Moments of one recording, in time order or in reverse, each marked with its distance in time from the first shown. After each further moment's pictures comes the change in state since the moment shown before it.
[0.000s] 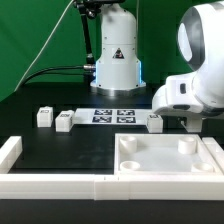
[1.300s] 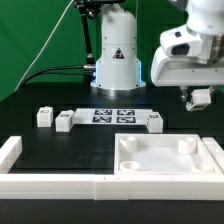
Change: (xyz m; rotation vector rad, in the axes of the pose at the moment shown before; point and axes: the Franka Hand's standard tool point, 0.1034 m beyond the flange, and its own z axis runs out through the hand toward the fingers) arm -0.016 0.014 -0.086 0.070 0.609 -0.069
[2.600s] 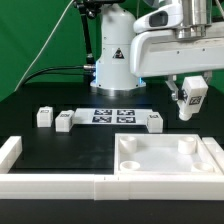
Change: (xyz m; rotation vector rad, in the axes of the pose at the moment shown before) arm 0.102 0.051 -0.060 0.017 0.444 -0.142
